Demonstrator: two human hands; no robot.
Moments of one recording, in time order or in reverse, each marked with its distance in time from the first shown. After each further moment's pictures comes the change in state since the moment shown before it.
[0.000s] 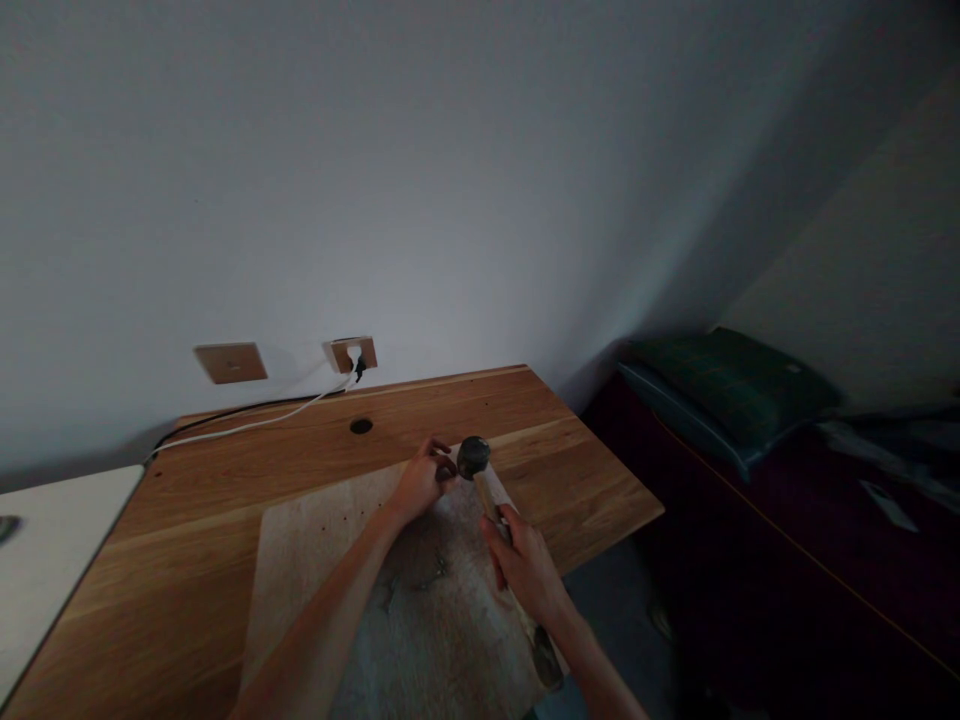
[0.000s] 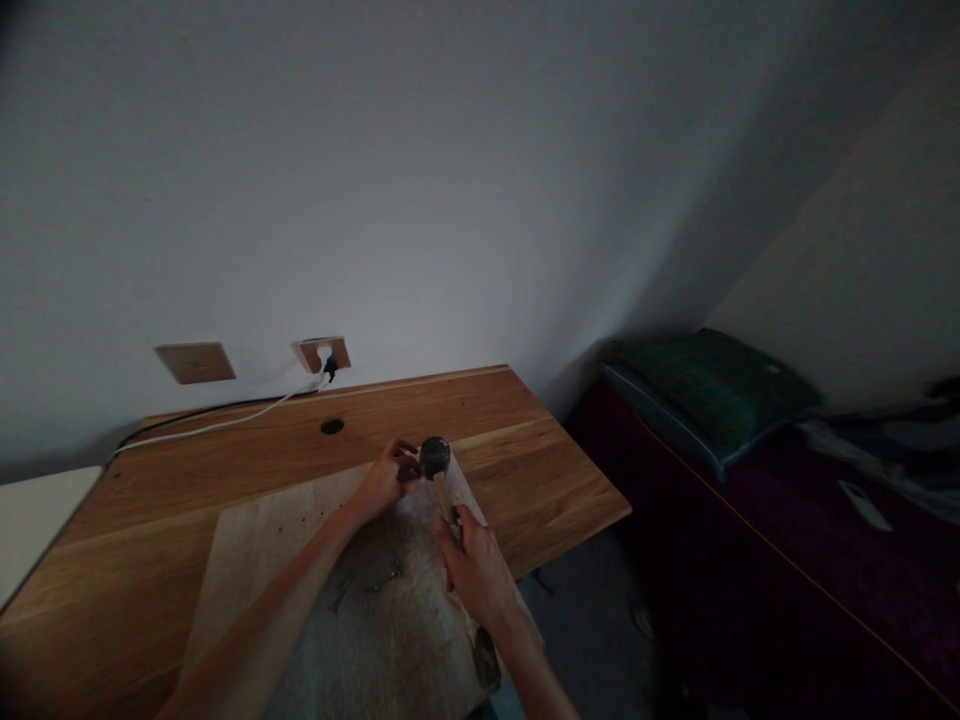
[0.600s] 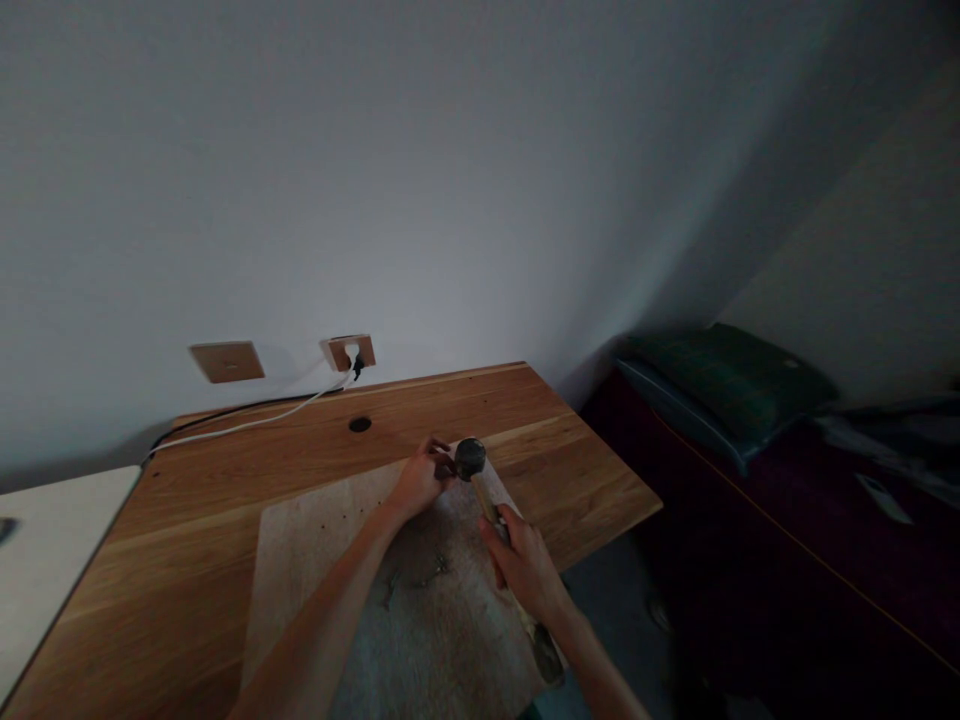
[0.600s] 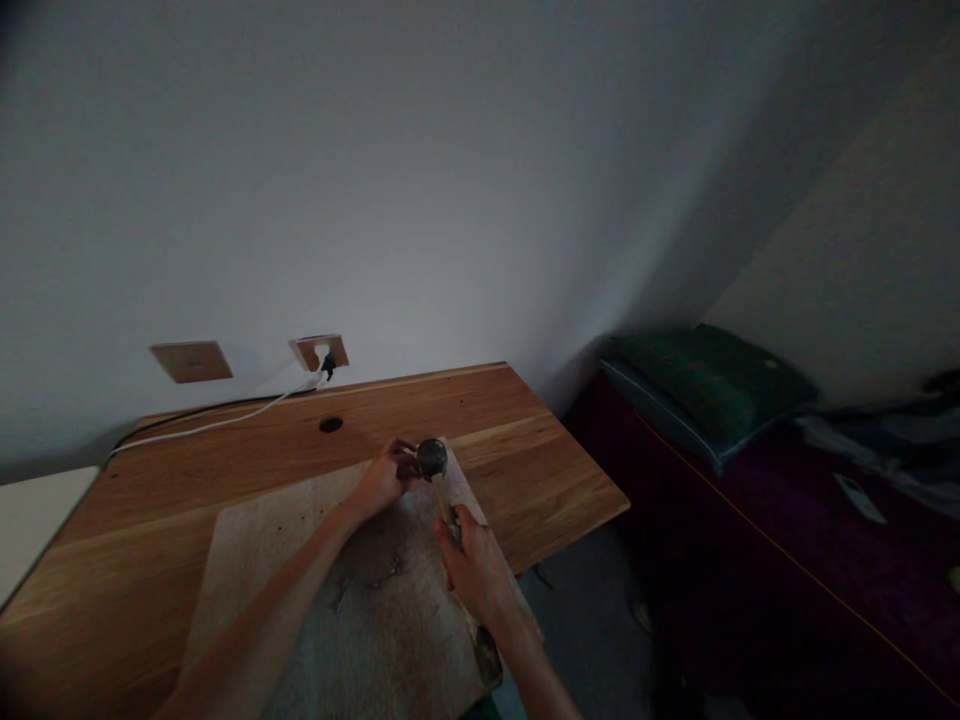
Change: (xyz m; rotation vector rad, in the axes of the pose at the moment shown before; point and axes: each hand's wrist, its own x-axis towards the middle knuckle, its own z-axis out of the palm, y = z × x) left_hand 0.002 -0.004 0.003 -0.014 -0.011 0.017; right_hand -0.002 -0.002 -0.001 -0.052 -0.013 0.013
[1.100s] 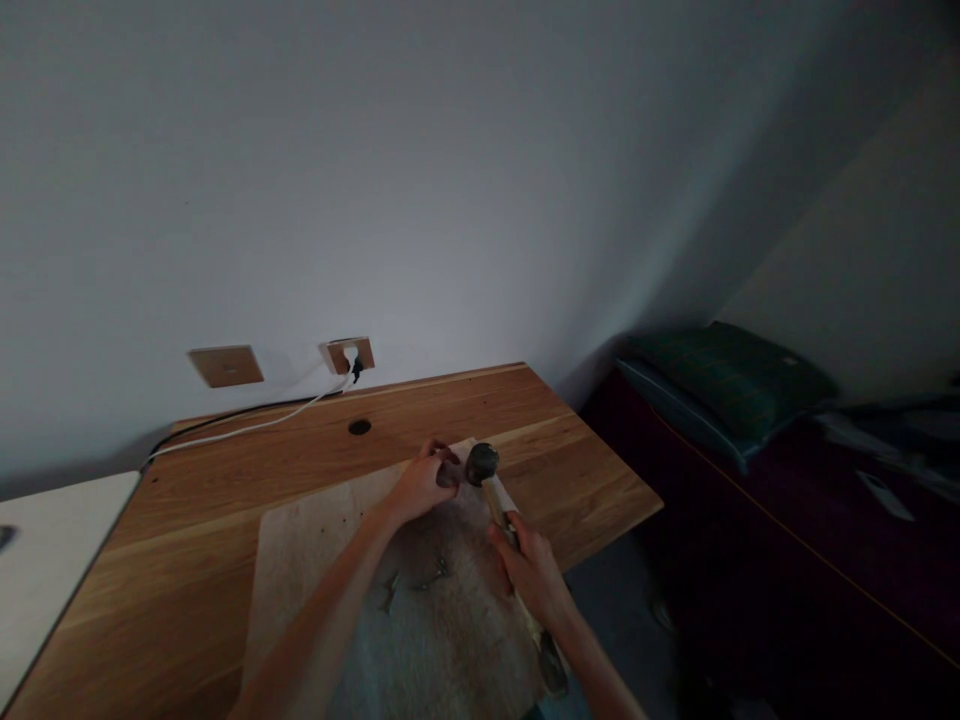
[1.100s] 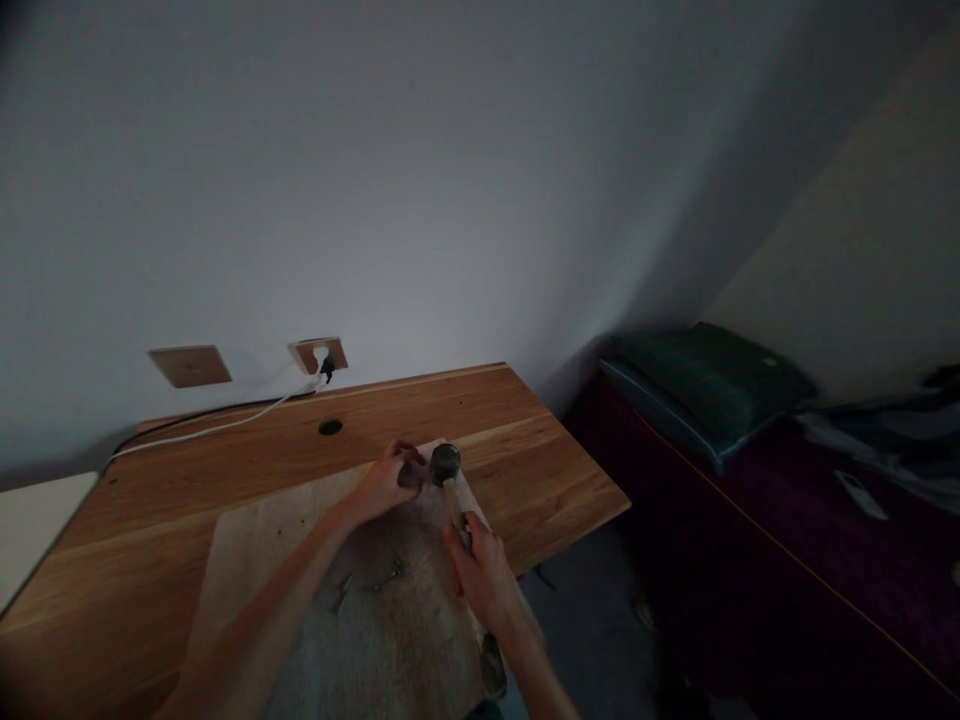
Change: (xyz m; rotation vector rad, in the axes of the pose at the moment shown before) left_hand -0.002 0.015 -0.013 0.049 -0.037 -0.012; right_hand -0.001 0.023 0.004 0.080 0.051 0.024
